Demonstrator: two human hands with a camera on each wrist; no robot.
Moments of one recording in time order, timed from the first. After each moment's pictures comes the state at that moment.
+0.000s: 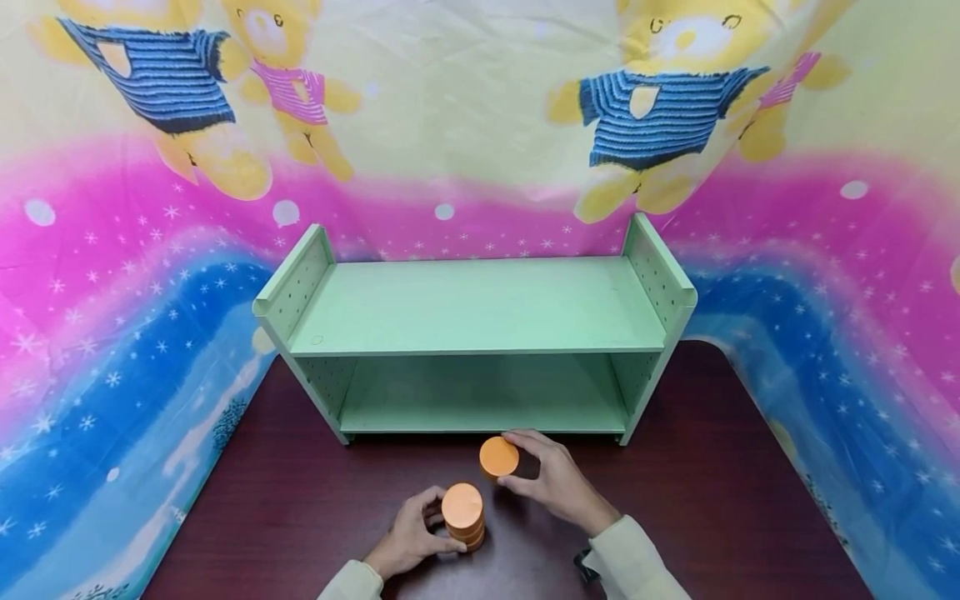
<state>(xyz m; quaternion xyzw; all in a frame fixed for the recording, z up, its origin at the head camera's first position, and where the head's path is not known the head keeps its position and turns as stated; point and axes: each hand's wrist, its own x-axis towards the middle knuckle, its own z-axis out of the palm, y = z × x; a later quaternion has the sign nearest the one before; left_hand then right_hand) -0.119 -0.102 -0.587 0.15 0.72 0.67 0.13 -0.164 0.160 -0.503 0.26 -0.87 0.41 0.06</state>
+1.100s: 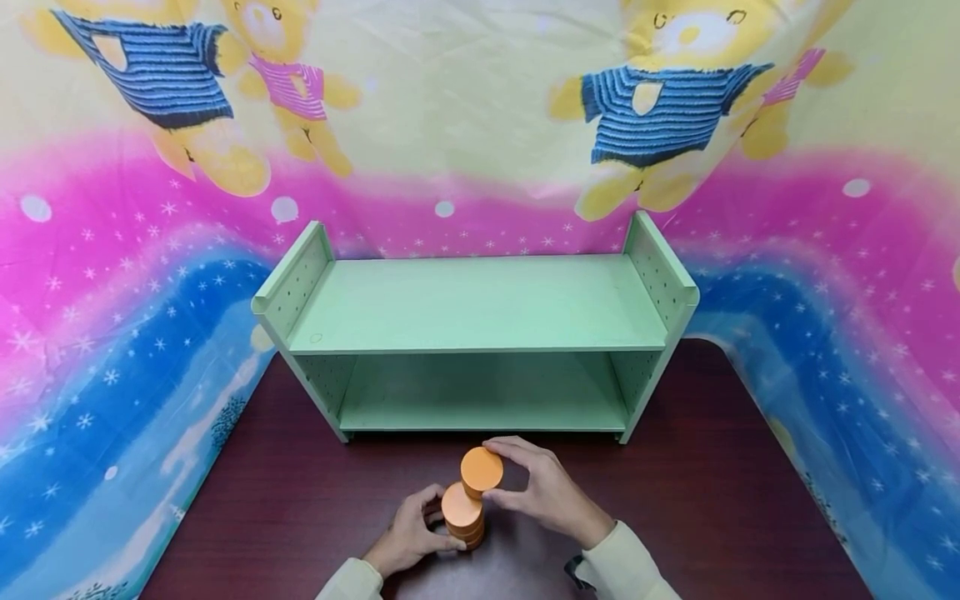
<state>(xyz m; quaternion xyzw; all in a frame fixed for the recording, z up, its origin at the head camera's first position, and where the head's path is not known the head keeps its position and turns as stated) -0.121 -0.104 -0.586 0.14 0.72 0.66 0.14 -0.149 0.146 -0.487 0.34 -0.84 0.42 0.07</state>
